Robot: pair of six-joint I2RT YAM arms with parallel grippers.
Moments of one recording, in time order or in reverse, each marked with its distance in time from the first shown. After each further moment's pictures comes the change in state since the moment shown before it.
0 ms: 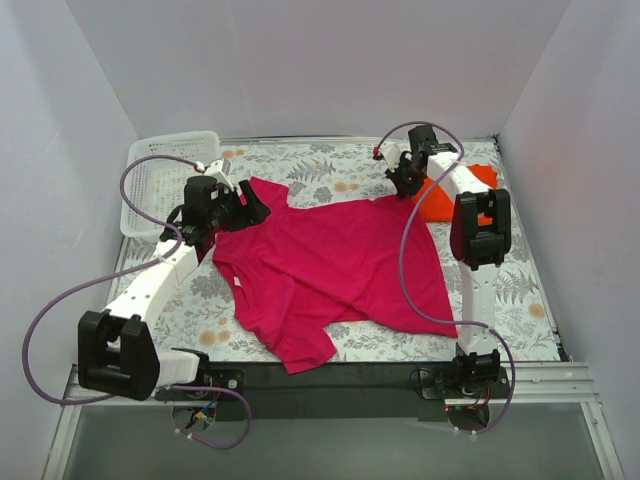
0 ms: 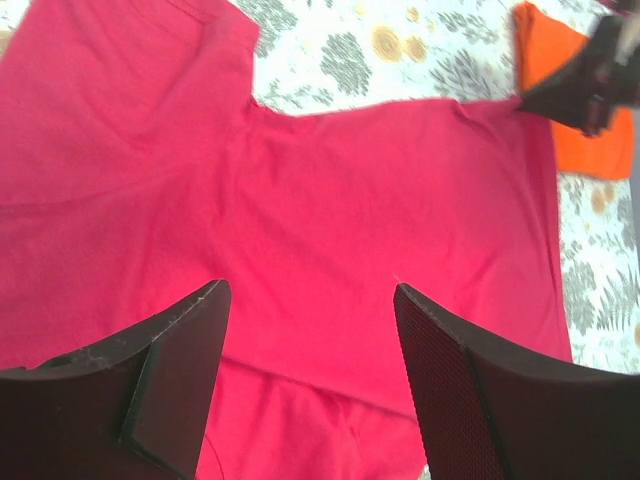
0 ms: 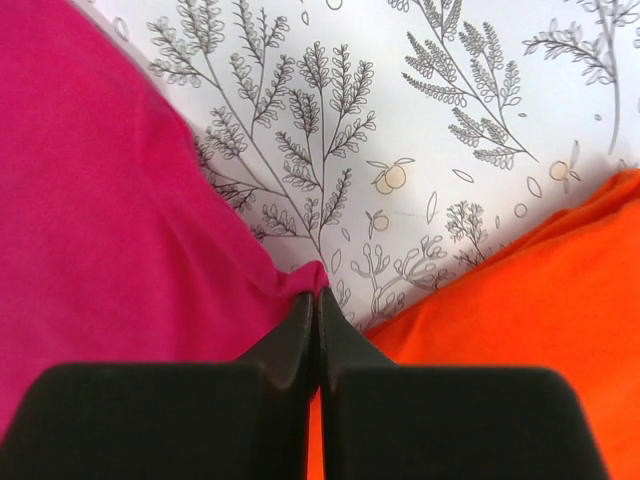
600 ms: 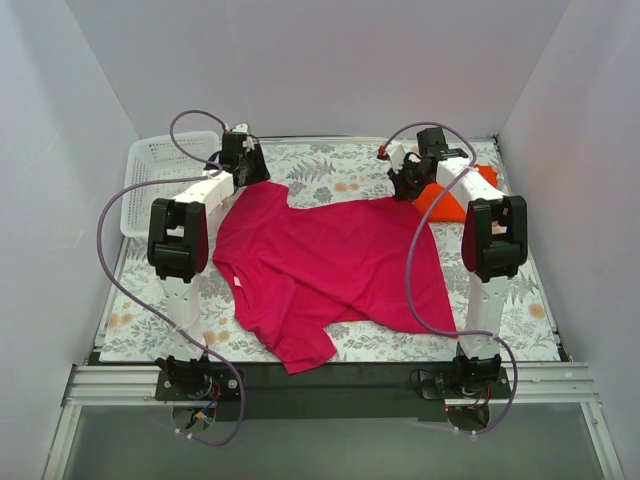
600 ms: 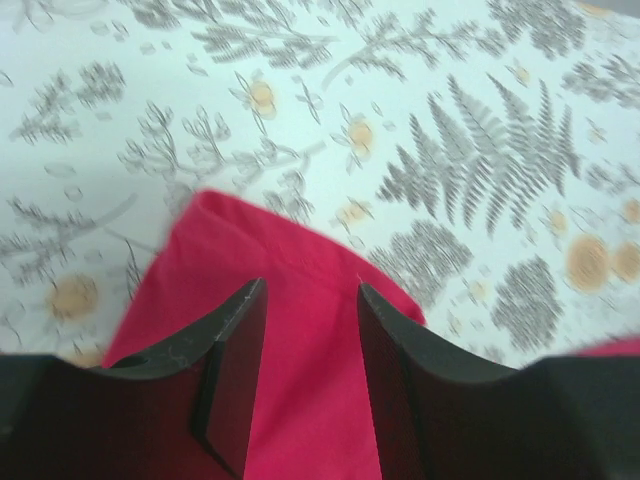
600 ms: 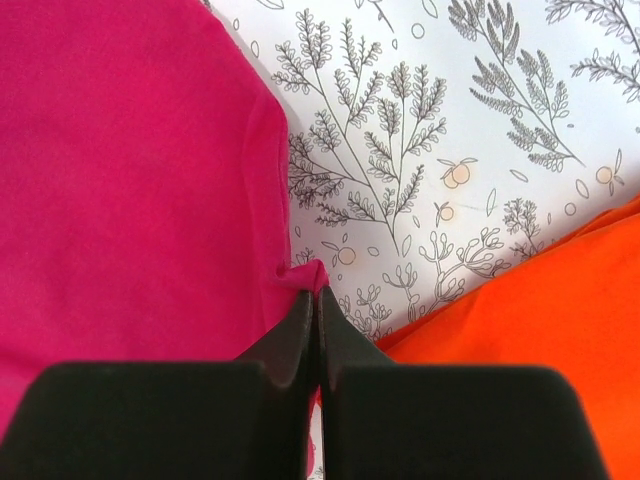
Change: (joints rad) left arm 0.038 0.879 0.722 0.021 -0.166 0.102; right arm -0.015 -0.185 -0.205 0.081 -0.156 0.026
